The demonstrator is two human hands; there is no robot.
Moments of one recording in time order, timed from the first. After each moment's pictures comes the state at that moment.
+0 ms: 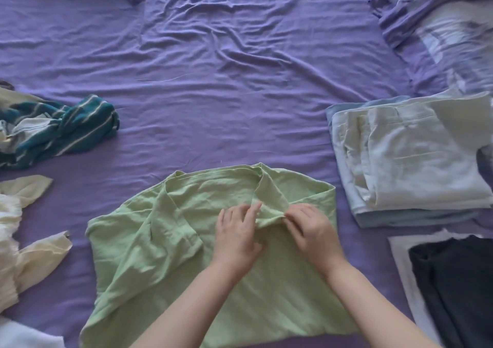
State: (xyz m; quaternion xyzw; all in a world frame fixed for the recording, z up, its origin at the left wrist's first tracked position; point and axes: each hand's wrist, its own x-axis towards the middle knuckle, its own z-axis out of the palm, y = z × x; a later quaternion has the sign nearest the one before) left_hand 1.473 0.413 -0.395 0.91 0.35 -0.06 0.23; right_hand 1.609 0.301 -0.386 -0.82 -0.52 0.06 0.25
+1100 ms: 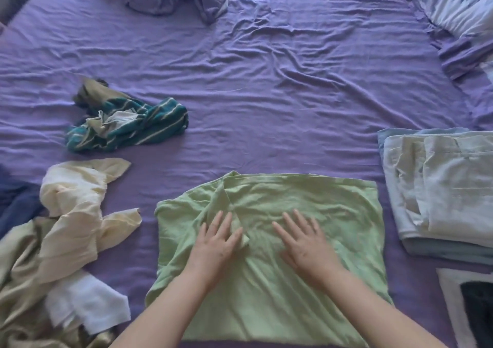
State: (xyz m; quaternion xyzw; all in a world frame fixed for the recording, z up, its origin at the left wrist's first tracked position) left_hand 1.347 0.464 -0.380 0.92 0.32 -0.19 0.08; right_hand 1.542 0.350 -0.382 -0.73 -0.65 0.17 -0.10
